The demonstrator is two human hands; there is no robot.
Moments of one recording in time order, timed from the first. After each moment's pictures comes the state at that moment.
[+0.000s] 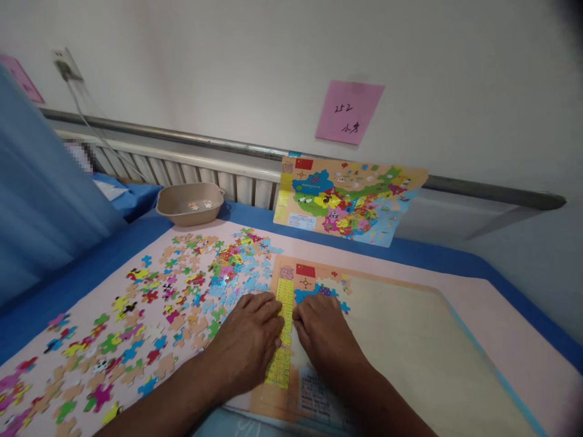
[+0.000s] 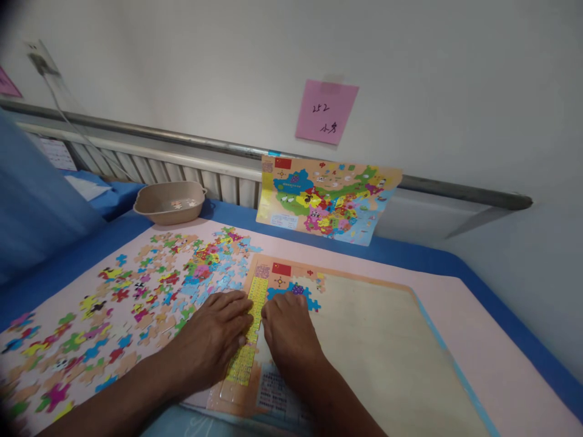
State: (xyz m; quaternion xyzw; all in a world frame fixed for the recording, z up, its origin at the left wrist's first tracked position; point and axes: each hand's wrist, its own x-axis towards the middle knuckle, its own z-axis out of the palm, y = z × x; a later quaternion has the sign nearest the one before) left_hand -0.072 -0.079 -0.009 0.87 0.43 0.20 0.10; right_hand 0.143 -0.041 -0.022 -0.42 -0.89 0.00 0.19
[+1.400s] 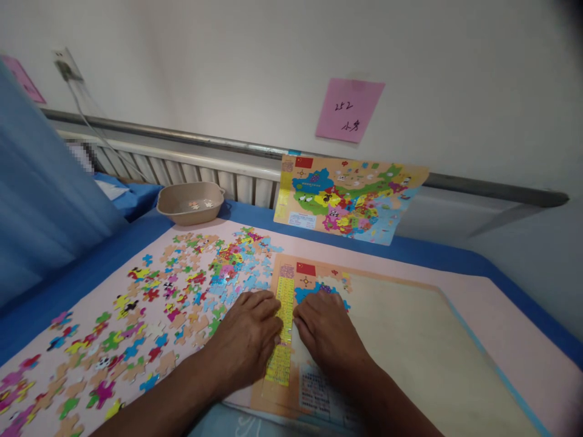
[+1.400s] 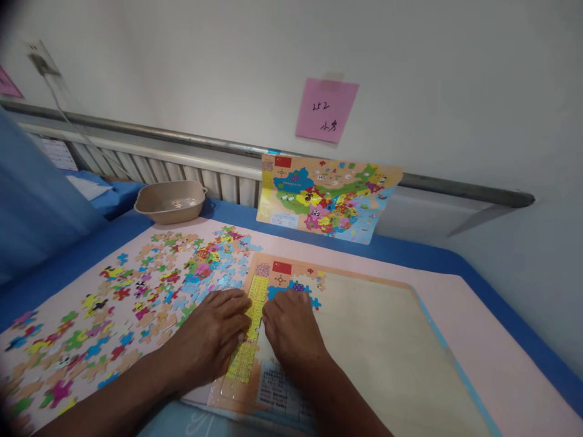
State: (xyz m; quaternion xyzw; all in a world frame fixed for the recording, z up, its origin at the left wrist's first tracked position) left_hand -0.075 -0.081 -0.006 0.87 0.42 0.22 0.11; right_hand 0.149 -0.043 -0.015 -0.41 -0.89 0.02 0.17
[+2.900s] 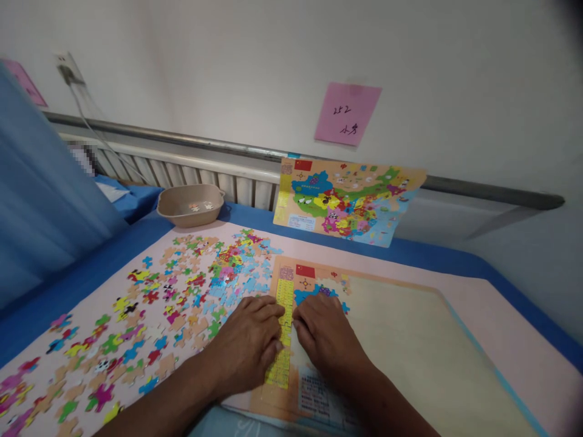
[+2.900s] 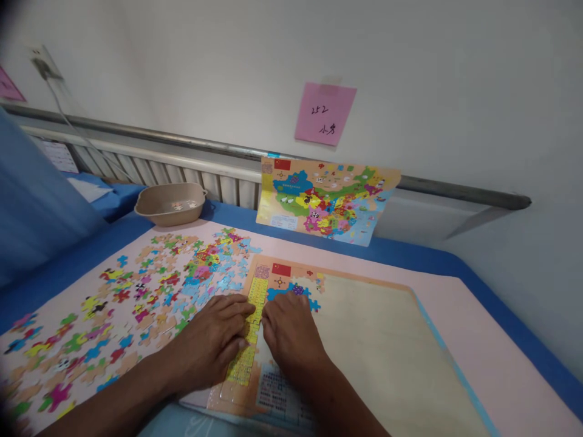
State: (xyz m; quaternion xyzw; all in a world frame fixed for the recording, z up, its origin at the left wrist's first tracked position) left_hand -0.075 -0.080 -0.009 0.87 0.42 0.23 0.15; right_hand 0.150 -0.044 -0.018 -0.41 -0.88 0.07 0.21
